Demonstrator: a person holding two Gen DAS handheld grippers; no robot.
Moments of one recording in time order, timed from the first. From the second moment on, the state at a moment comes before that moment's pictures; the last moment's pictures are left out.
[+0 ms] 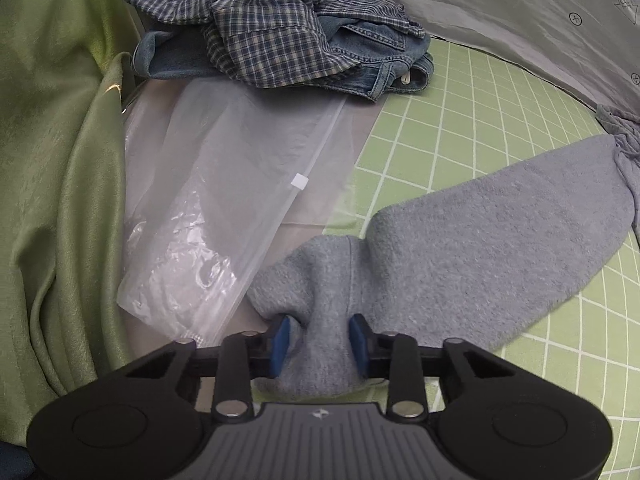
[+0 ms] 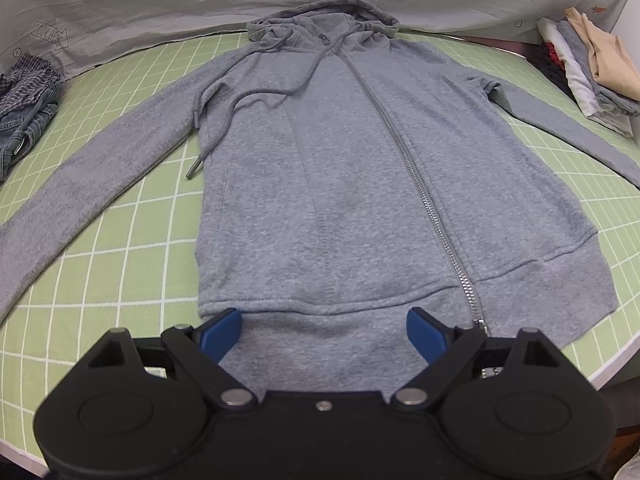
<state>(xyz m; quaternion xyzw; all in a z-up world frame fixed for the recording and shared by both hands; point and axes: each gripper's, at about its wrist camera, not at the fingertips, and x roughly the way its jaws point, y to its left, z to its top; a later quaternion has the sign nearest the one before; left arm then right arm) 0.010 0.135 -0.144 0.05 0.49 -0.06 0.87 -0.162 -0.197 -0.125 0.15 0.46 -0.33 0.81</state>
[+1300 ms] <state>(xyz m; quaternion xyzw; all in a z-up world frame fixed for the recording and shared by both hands) -0.032 -0.021 -0.079 -0.03 0.44 -0.04 0.90 -0.262 -0.430 -0.093 0.23 0.37 -0.44 0.78</state>
